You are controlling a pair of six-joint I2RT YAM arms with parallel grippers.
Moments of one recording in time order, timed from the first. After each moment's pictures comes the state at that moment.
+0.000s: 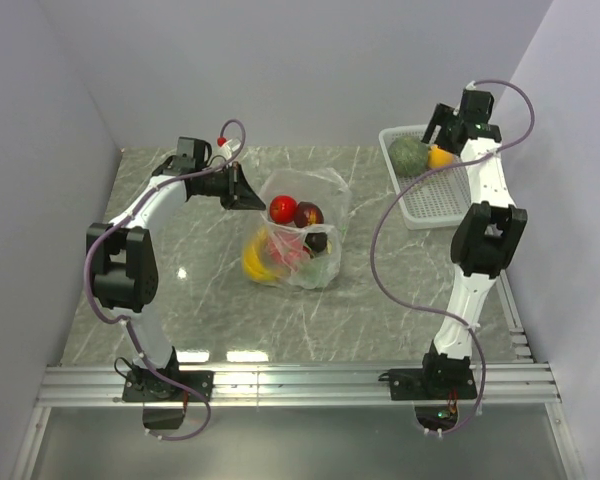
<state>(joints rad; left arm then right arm) -0.15 1.84 1.48 -0.50 1.00 -0.34 -0.13 2.15 2.15 -0.63 -0.05 0.23</state>
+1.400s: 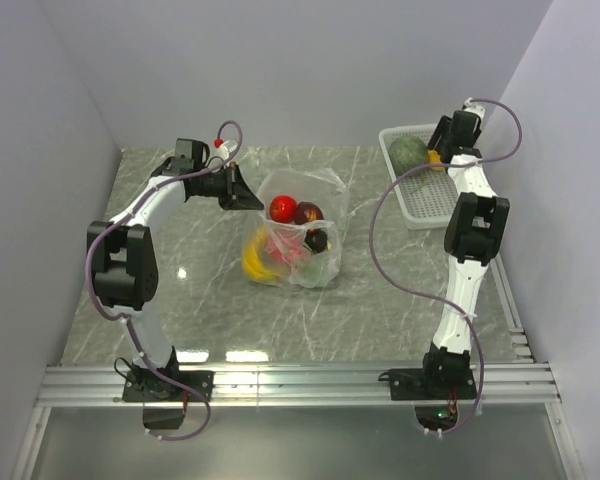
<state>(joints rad) -0.13 1.85 1.46 -0.48 1.00 -0.36 -0.17 2.44 2.14 -0.13 0.15 0.23</state>
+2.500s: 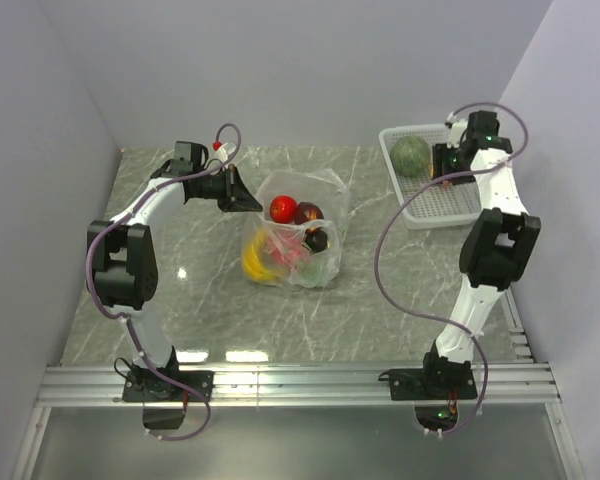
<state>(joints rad) -0.12 1.86 1.44 -0.46 1.00 -0.37 -0.20 2.06 1.91 -0.84 -0.16 -0.22</state>
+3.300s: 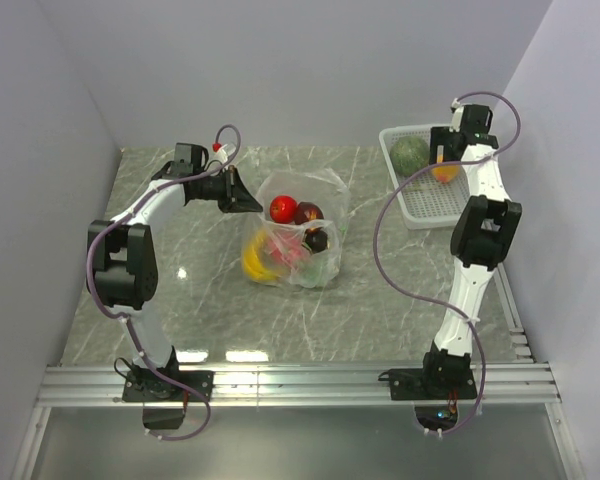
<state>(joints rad) -0.12 1.86 1.42 -0.42 1.00 -0.39 -0.20 2.34 2.19 -0.60 0.00 -0.17</state>
